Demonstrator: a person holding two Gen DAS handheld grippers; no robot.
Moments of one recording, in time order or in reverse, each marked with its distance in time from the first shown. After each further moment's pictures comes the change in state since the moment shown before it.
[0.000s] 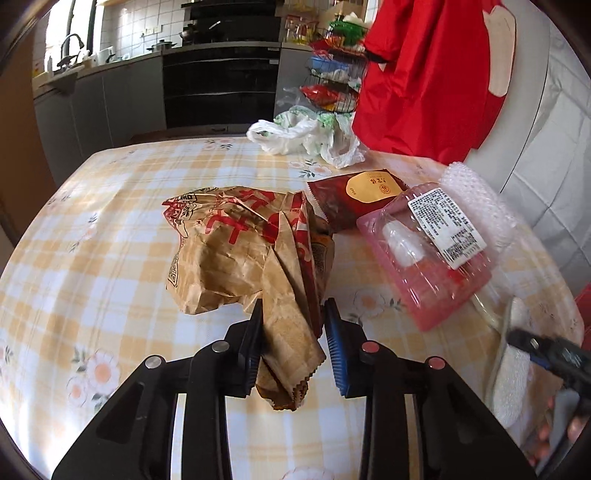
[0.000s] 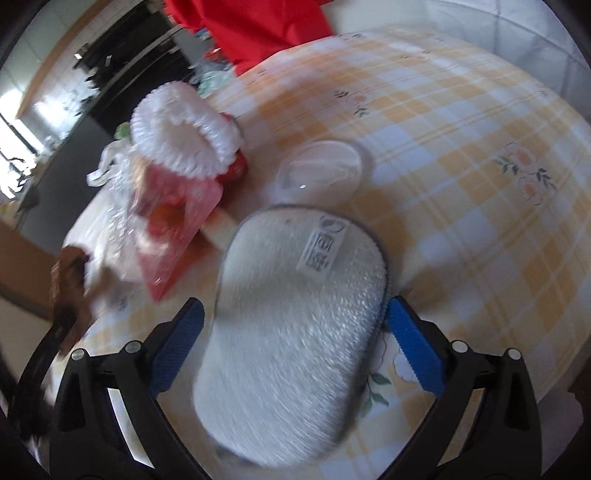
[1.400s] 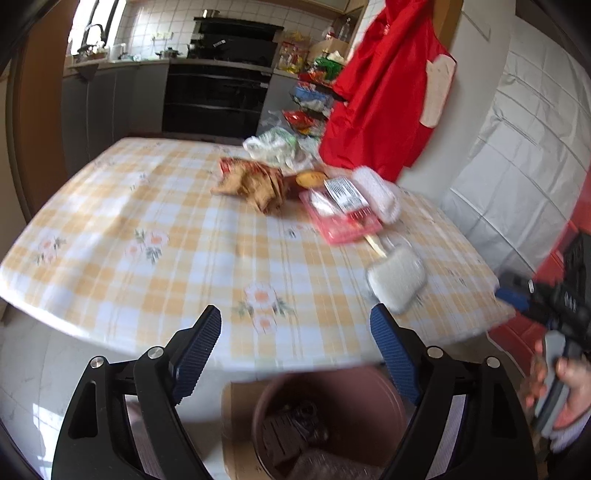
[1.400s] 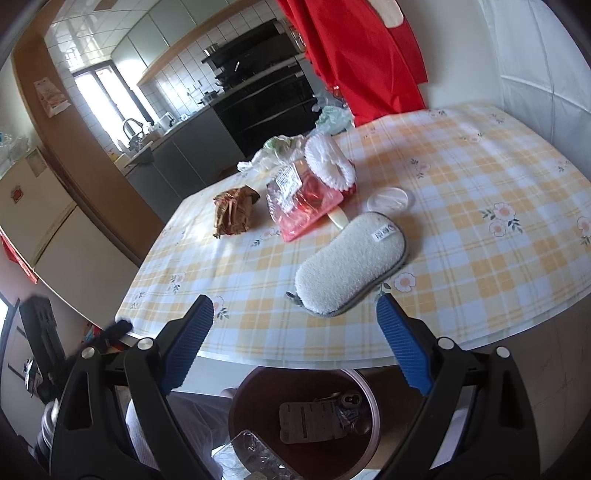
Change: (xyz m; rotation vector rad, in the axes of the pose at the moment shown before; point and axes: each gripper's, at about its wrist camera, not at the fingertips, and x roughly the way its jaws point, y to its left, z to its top) left arm -0.192 -0.008 -0.109 -0.079 -0.096 -0.119; right arm -0.184 -0.034 -0.075 -0.300 -0.120 0.380
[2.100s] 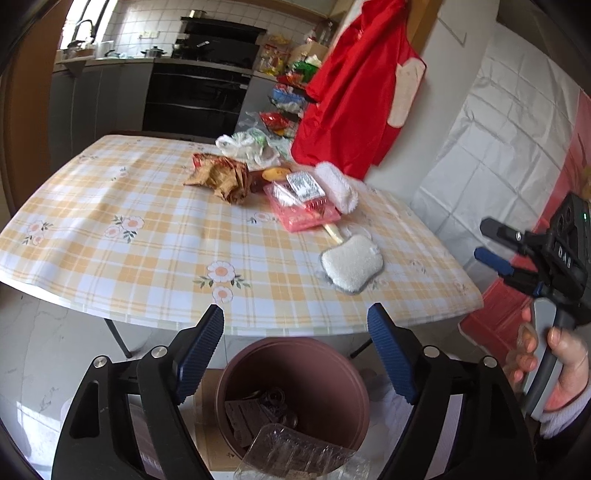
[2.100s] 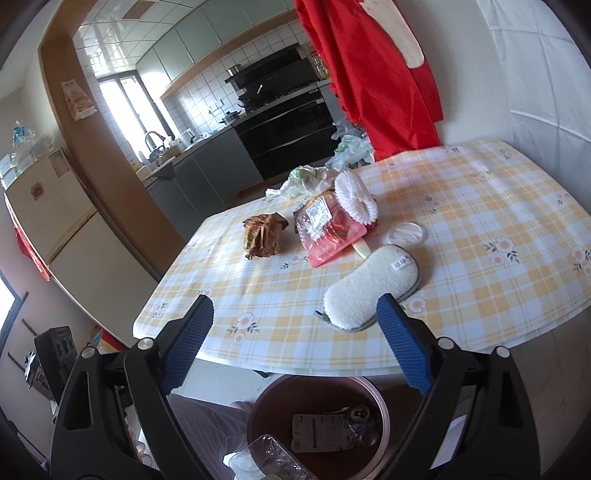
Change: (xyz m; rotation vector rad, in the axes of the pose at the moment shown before) left arm -0.038 -0.030 -0.041 0.006 0.015 -0.119; right arm -0.050 0.032 0.001 -0.053 -0.101 0.048
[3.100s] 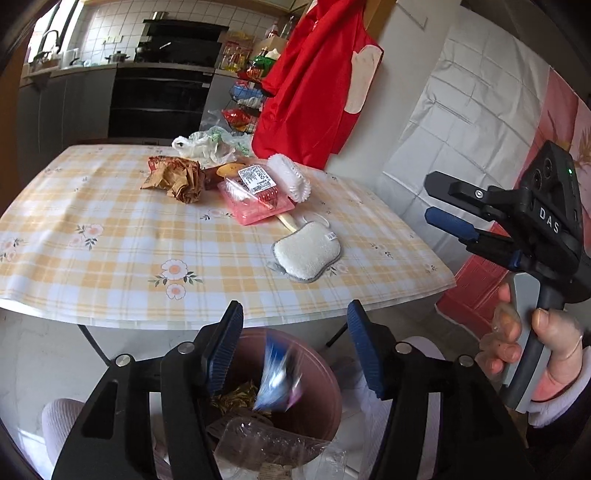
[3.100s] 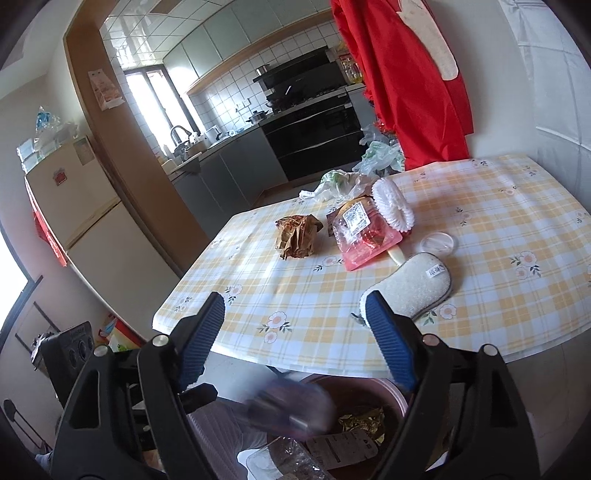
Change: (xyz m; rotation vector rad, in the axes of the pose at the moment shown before) left arm -0.003 -0.033 -0.005 0.063 0.014 -0.105; right arm -0.008 0.039 -0.002 -0.070 -0.014 0.075
